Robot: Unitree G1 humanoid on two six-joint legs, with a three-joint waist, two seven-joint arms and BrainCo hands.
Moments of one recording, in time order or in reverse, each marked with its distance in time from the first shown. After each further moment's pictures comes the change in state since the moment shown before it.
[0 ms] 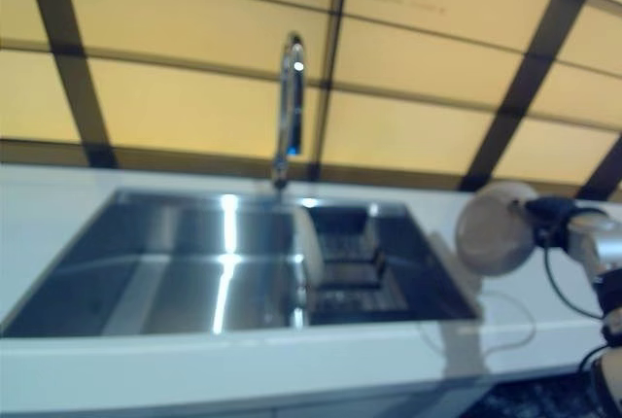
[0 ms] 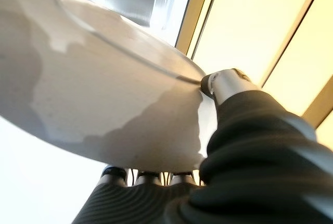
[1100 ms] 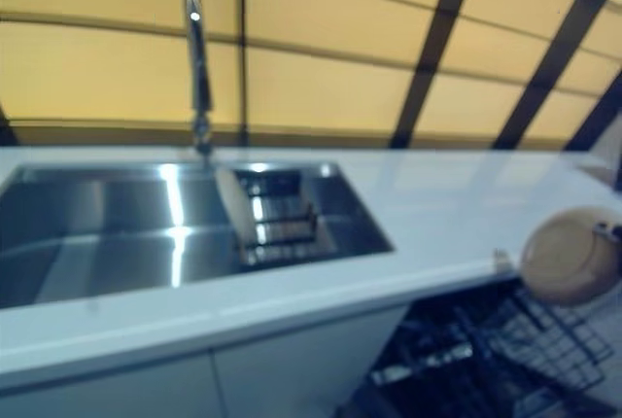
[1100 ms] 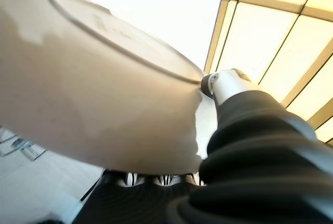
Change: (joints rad) left arm -0.015 0.024 0.082 0.040 -0.052 0.056 0.053; right arm 0.224 -0.139 -0.243 0.110 0.047 -0.031 0.052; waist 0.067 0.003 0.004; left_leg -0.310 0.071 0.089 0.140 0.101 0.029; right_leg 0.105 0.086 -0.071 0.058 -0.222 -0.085
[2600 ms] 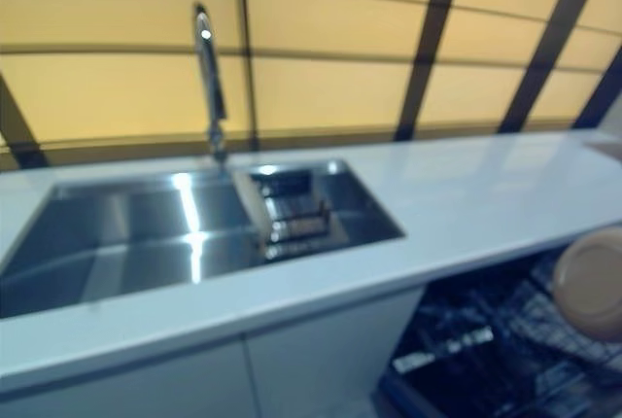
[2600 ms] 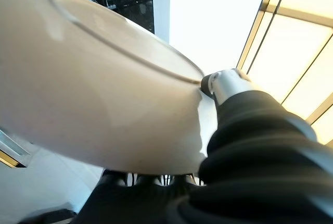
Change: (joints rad) left arm -0.010 -0.029 0.034 0.008 -0.029 0.006 0.006; right arm 0.223 -0.062 -0.151 -0.082 -0.266 -0.022 0.226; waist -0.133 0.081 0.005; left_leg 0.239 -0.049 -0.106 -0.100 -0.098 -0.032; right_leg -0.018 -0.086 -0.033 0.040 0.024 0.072
